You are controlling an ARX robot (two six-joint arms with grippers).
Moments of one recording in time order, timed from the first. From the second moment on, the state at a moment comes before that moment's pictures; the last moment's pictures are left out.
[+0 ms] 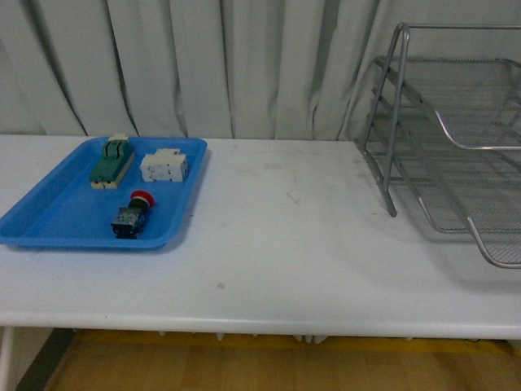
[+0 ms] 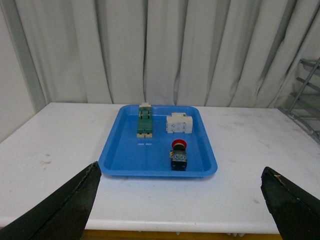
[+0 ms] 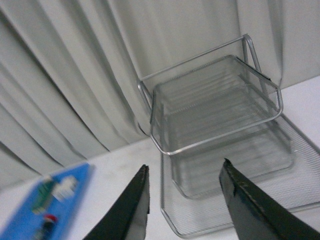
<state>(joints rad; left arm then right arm) 0.00 0.01 0.01 0.00 0.00 0.00 -0.39 0.66 0.29 0.37 -0.40 0.38</state>
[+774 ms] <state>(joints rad) 0.00 0.01 0.01 0.00 0.00 0.00 0.00 0.22 0.01 0.23 0.00 0.01</state>
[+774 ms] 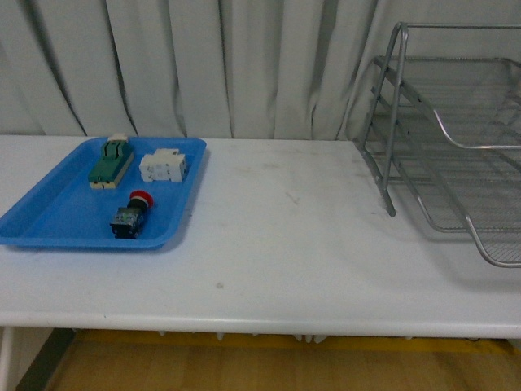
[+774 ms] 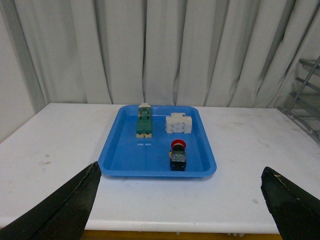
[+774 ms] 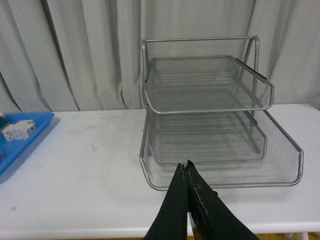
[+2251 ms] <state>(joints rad) 0.07 0.92 0.54 0.05 0.14 -0.13 0.00 0.00 0.01 0.00 0.00 0.00</state>
